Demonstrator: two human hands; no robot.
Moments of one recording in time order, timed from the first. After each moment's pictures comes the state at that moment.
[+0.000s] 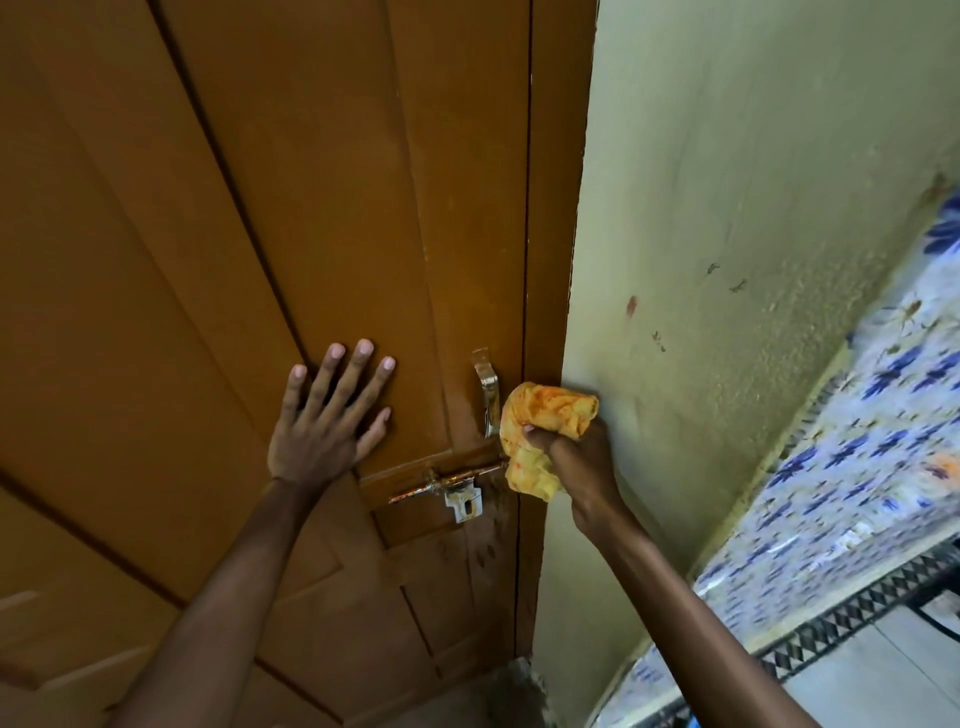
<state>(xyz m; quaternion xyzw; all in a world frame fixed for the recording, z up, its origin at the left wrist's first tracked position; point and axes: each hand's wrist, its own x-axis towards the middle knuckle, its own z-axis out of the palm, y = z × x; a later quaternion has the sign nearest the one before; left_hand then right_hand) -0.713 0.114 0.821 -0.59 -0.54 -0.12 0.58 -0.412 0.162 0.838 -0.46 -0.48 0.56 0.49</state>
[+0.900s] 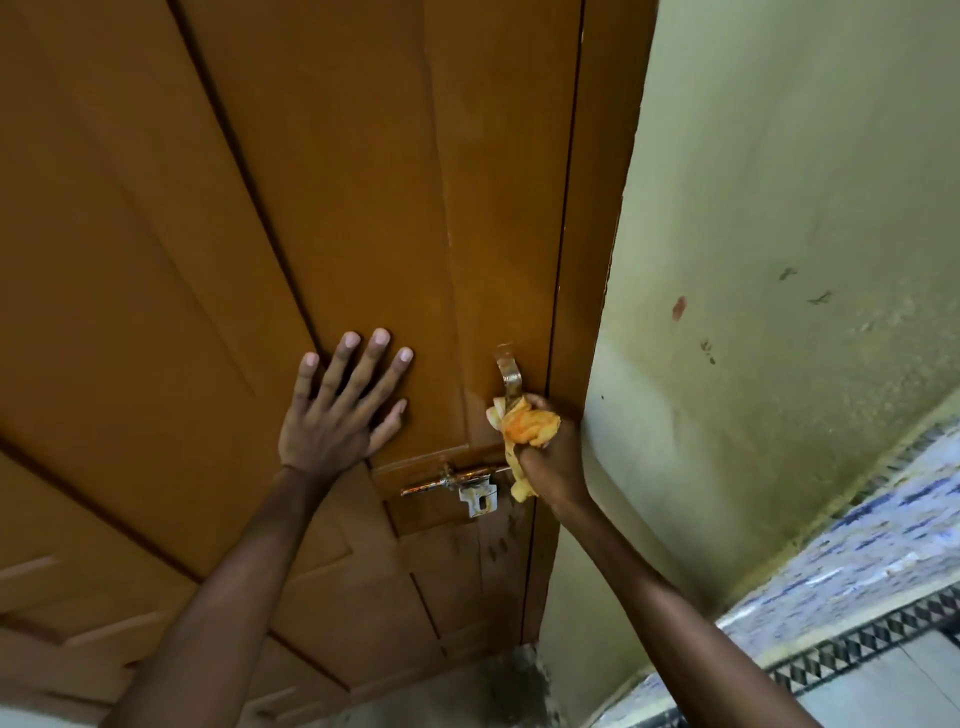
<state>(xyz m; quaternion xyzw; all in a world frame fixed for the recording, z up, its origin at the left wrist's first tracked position) -0.715 0.116 0.817 -0.58 -0.54 -0.13 0.59 -0.455 0.178 0.818 -0.45 -0.64 0.48 0.40</state>
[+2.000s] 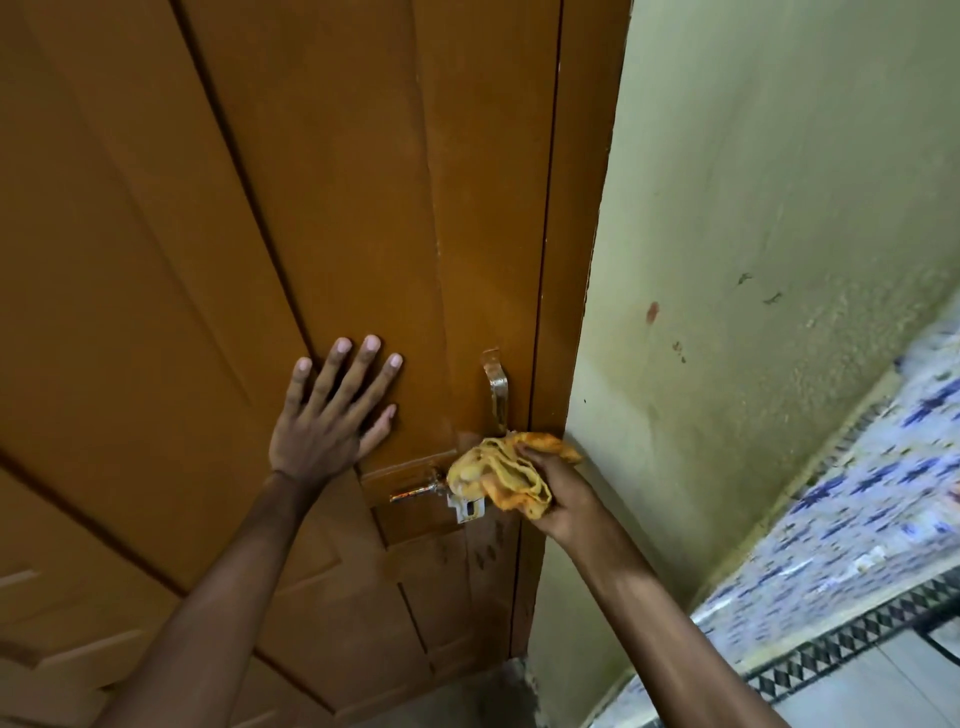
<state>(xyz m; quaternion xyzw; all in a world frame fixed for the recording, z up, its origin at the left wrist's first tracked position) -0.713 0.114 0.820 -0.59 -0.54 -0.12 0.58 -0.435 0.176 0.803 -0.43 -0.21 0.81 0.34</state>
